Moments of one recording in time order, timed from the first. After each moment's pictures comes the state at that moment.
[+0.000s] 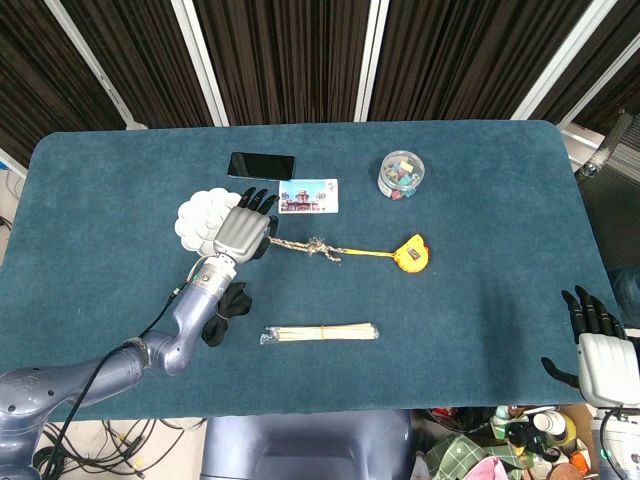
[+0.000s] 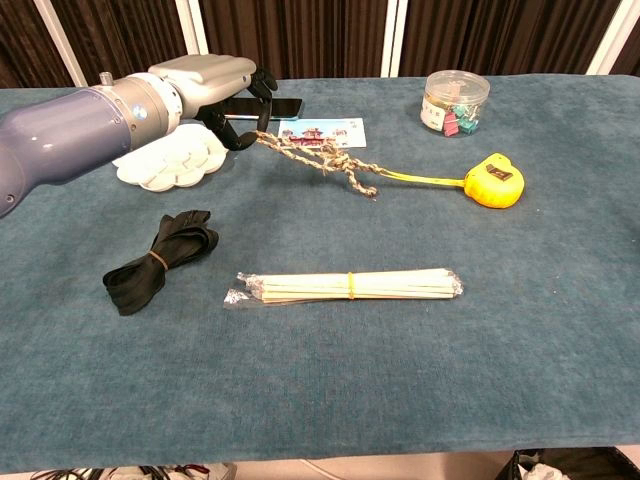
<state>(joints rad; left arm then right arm) -0.99 -1.74 -0.28 -1.08 1.06 0.84 0.36 0.04 -1.15 0.10 -1.69 -1.37 1.49 -0.21</state>
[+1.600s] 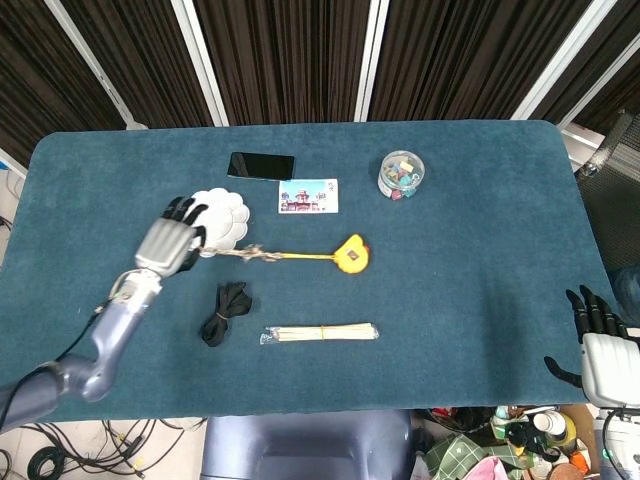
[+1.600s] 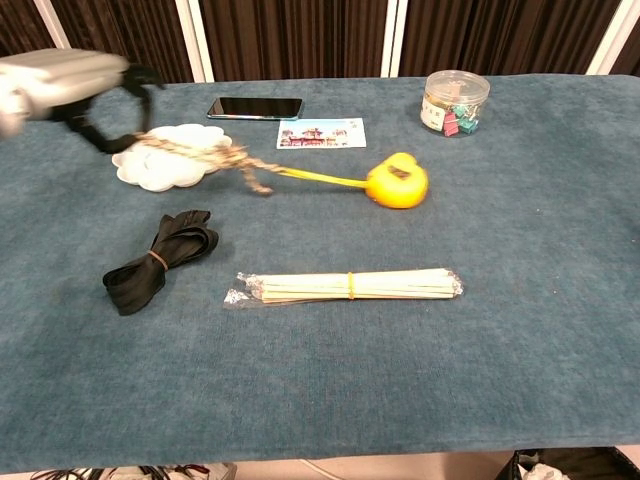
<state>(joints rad) -0.75 -1.44 -0.12 -1.28 1.18 0.97 0.23 0.04 -1.15 0.11 -1.69 -1.37 1.50 -0.21</state>
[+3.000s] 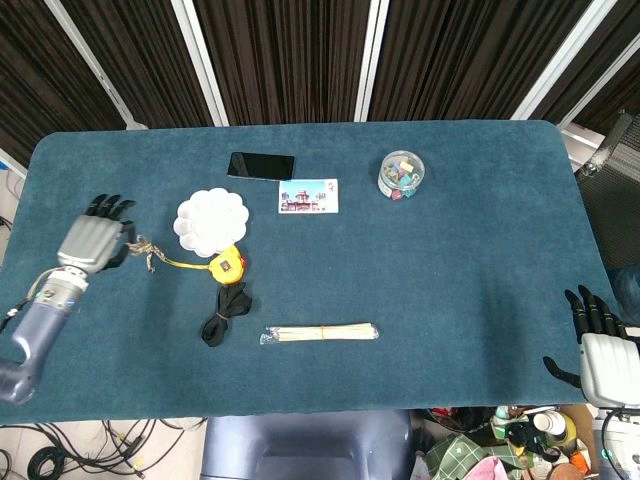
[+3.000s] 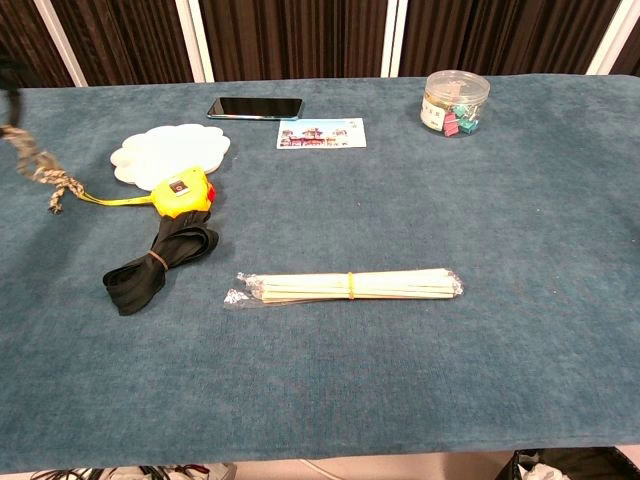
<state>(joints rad) -0.66 -1.32 -0.08 -1.12 1.33 0.93 -0.02 0.04 -1.16 0.10 -1.69 -1.37 1.50 -0.21</state>
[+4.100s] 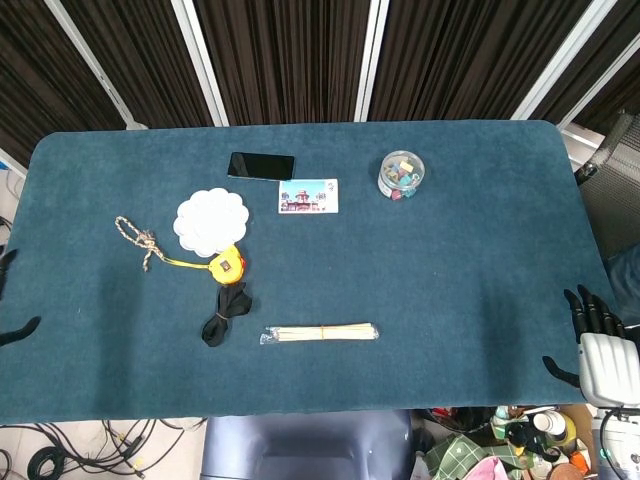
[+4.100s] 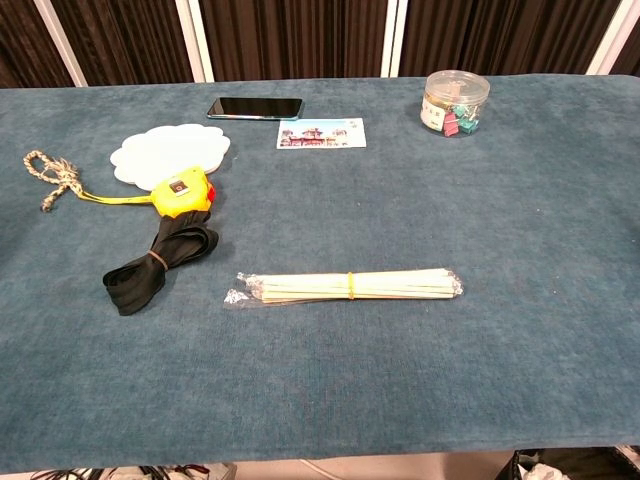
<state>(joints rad) -0.20 -1.08 0.00 -1.51 1.27 1.46 -0.06 0.04 -1.16 0.10 -1.69 -1.38 1.51 -0.22</state>
